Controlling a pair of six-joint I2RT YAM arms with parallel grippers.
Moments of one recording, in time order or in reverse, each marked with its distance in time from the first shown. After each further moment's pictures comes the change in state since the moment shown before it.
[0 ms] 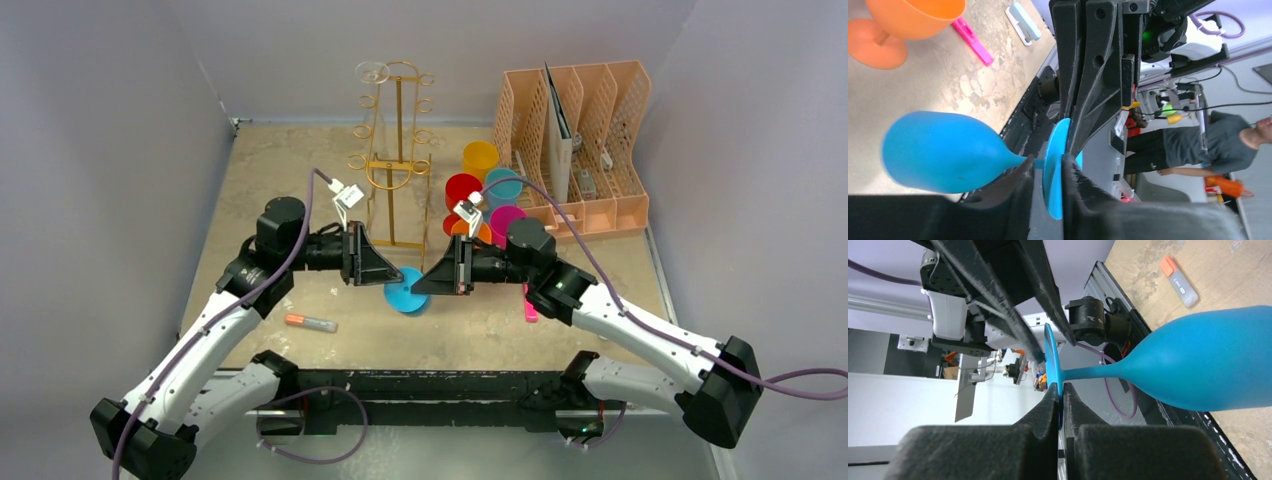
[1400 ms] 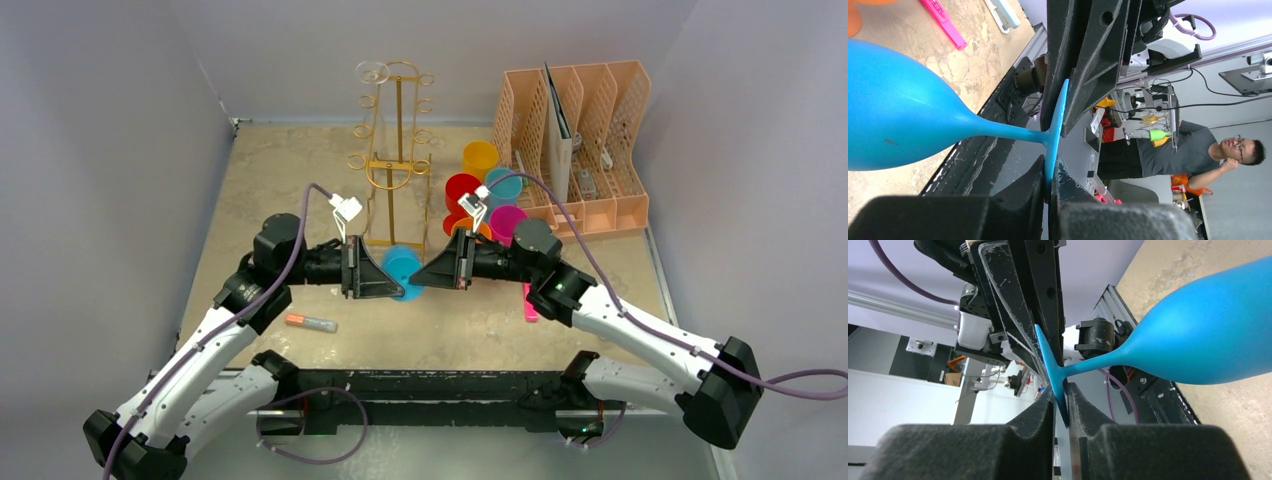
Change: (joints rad) left arm -0.057 -0.089 -0.078 0.046 -0.021 -0.166; right arm 0.000 -0.002 -0.023 0.142 0.032 0.012
